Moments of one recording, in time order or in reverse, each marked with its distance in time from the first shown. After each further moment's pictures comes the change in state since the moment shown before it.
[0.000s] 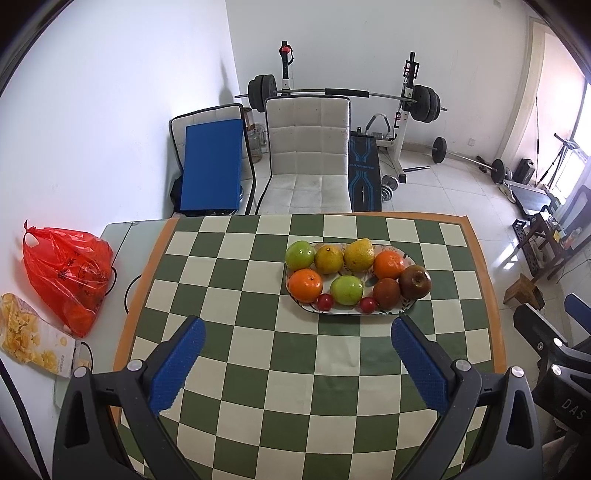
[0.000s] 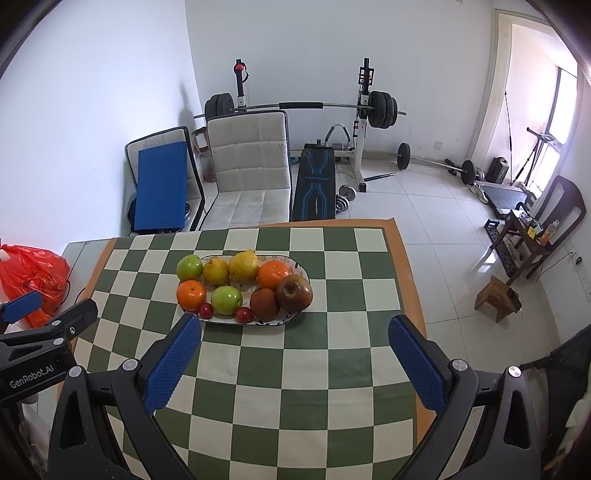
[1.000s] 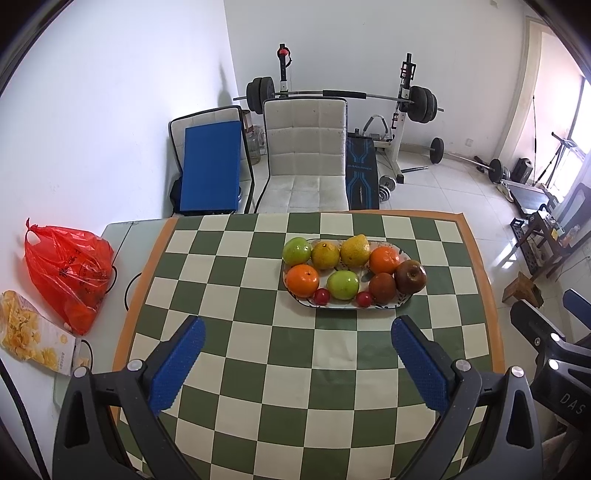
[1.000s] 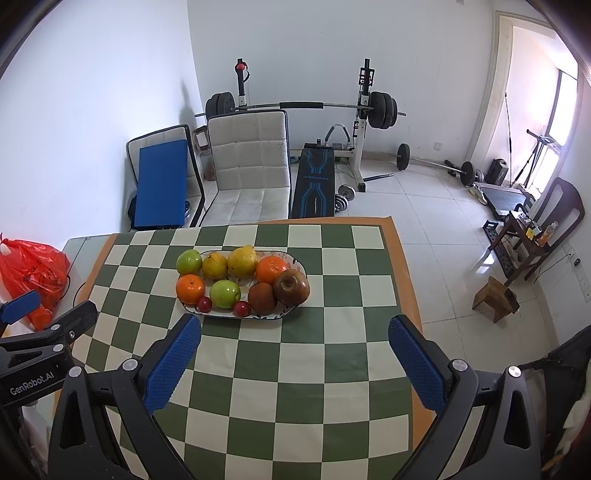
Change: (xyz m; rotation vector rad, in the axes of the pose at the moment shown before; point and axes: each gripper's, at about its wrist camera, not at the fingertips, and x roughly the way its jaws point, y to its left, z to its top) left arm -0.005 -0.002 -0.005 0.004 -0.002 -0.002; right arm -0.004 0.001 -0.004 -0.012 0.006 -0.006
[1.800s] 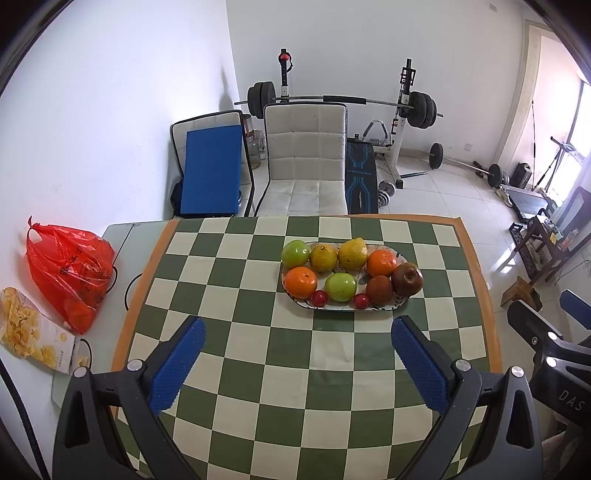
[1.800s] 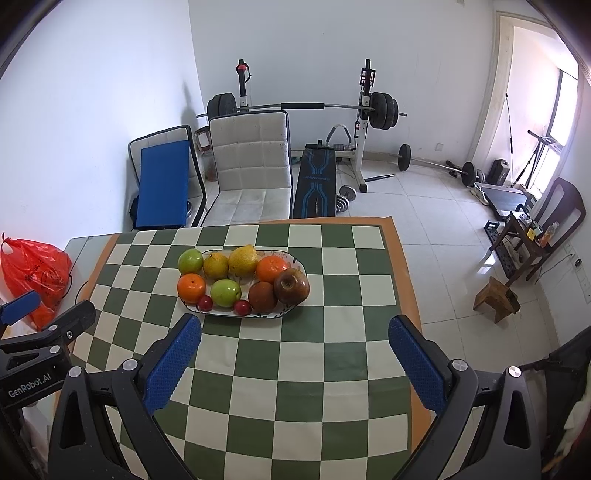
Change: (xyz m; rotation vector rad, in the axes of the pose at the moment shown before) left arm -0.008 -0.006 -0.005 0.002 -0.018 -0.007; right arm -0.002 0.001 -0.002 -0.001 0.002 0.000
